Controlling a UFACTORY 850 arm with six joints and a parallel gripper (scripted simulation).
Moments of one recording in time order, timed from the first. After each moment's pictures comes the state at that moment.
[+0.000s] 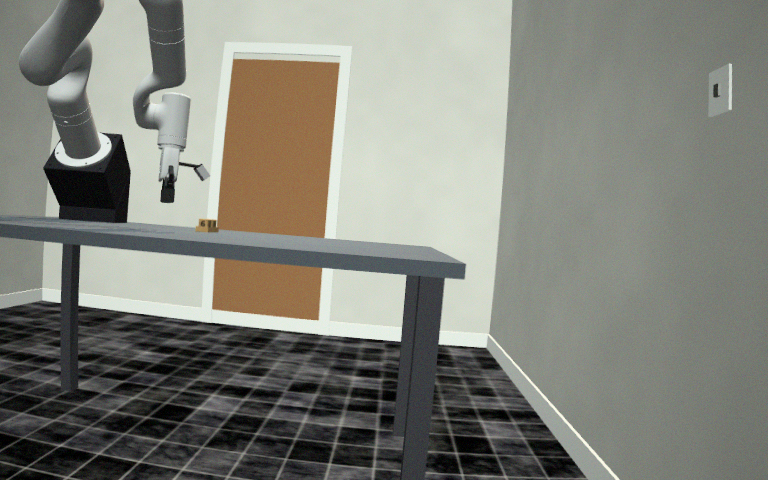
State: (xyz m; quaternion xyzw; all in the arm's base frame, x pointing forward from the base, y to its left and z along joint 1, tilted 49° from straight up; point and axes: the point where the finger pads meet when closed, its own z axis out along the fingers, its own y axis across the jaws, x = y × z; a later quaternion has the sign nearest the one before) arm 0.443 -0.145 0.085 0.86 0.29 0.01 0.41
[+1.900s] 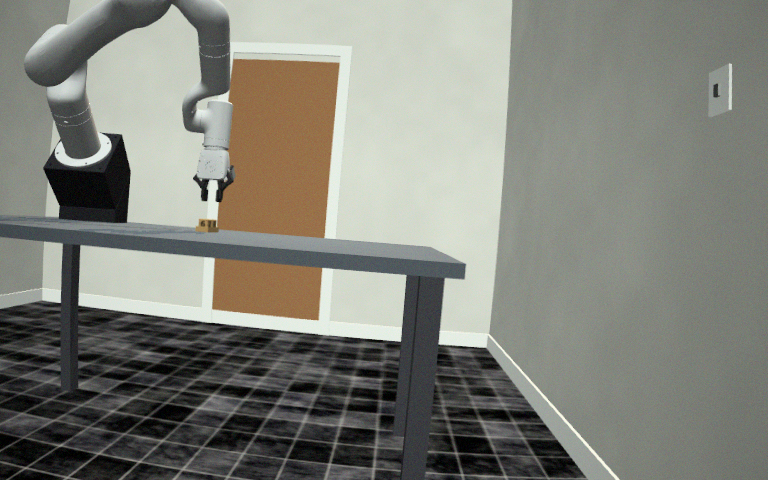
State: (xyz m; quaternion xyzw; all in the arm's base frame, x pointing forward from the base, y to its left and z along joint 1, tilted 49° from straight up) arm 0.512 -0.005 0.001 0.64 0.65 -0.18 0.37
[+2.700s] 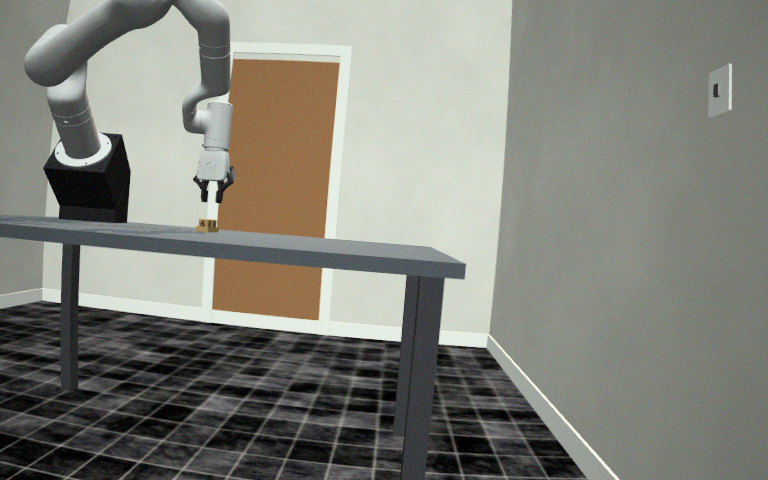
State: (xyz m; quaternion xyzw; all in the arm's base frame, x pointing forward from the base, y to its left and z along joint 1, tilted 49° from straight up) arm 0.513 -0.007 -0.001 0.64 0.65 -0.18 0.37
